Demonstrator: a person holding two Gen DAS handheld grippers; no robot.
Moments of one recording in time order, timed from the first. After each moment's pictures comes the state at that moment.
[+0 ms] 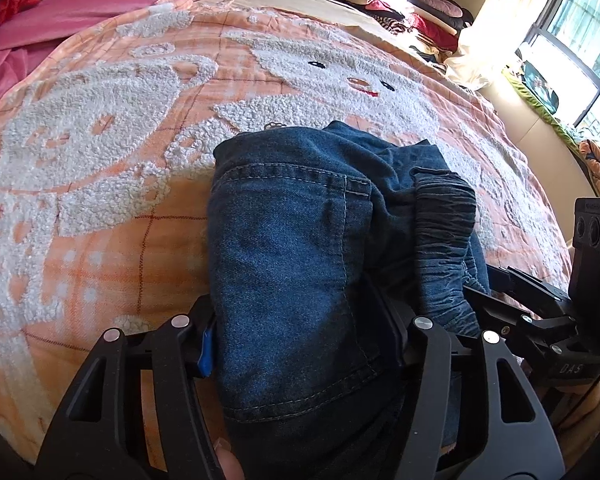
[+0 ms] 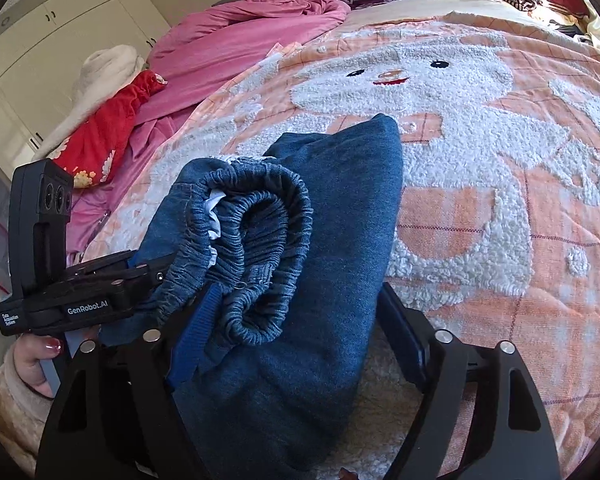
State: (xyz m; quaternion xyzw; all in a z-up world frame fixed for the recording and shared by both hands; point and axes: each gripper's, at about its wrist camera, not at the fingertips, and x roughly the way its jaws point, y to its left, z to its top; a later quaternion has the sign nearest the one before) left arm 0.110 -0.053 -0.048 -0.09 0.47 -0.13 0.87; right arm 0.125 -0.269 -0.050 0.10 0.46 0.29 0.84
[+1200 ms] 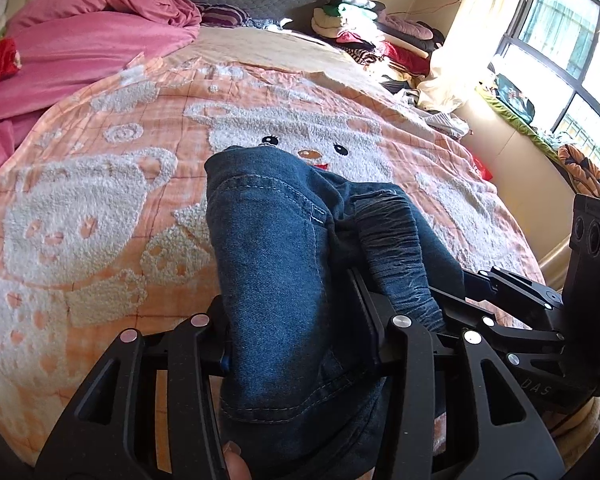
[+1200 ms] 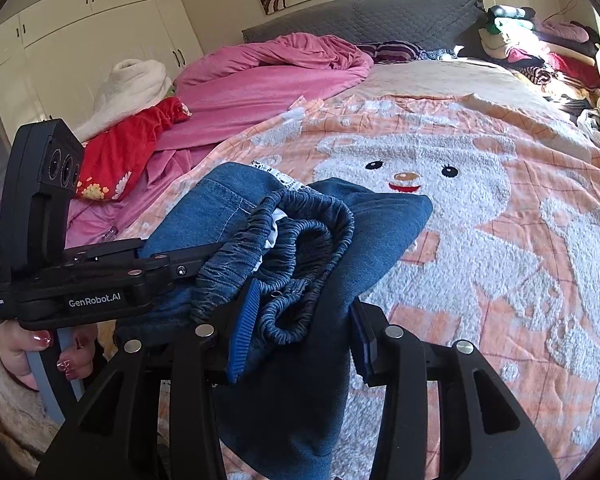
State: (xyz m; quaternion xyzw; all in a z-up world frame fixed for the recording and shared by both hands) left arm 0.131 -0.079 0.028 -0.07 0.41 -0.16 0.89; right arm 0.133 -0.265 0.028 0.04 0.37 0.29 0.88
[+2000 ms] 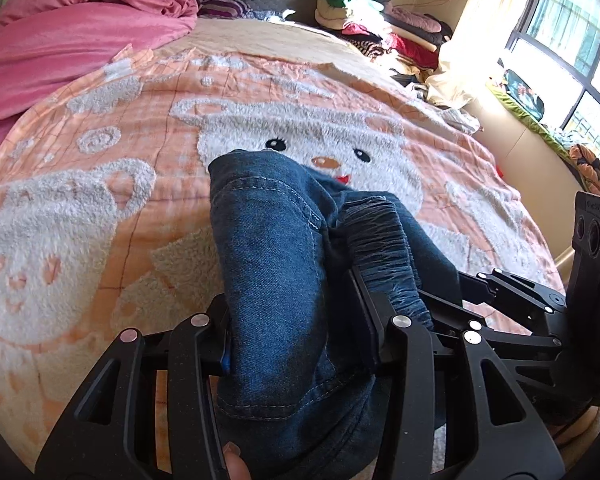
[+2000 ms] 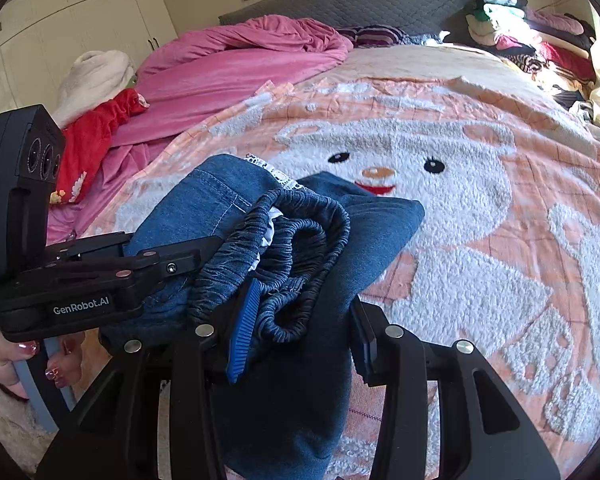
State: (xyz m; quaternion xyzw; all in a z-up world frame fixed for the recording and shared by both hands) left arm 0.197 -0.090 -0.013 -0.06 0.43 -0.15 0.89; right arm 0.203 -0.265 -0.016 0.03 0.41 0.25 0.88
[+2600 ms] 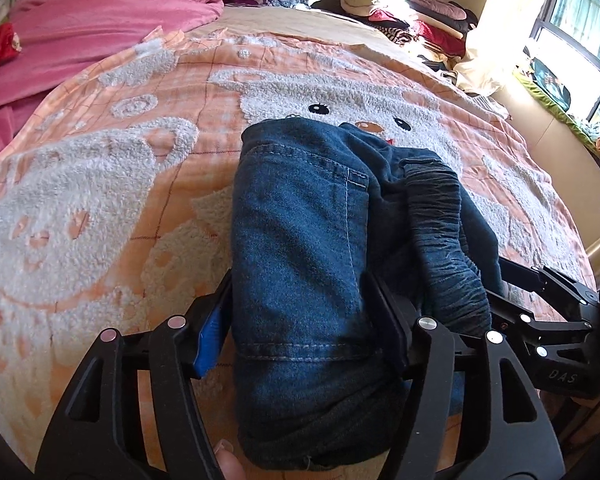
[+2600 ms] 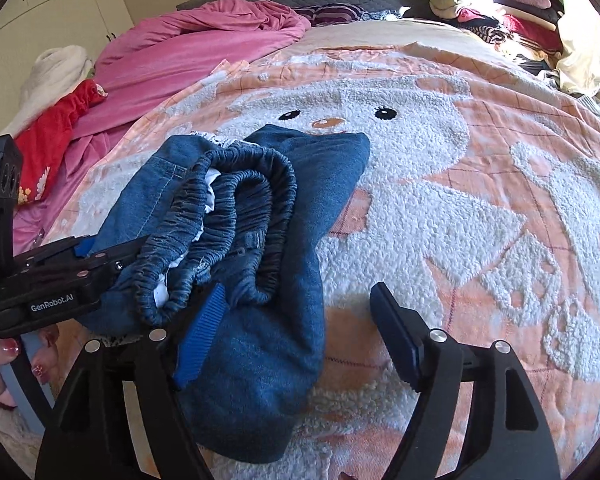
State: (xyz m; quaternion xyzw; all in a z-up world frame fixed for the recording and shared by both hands) left arm 0.175 -0.071 -0.031 -0.05 0.45 -0.10 0.89; right arm 0.180 -0.280 -0.036 0.03 0.44 0.18 0.88
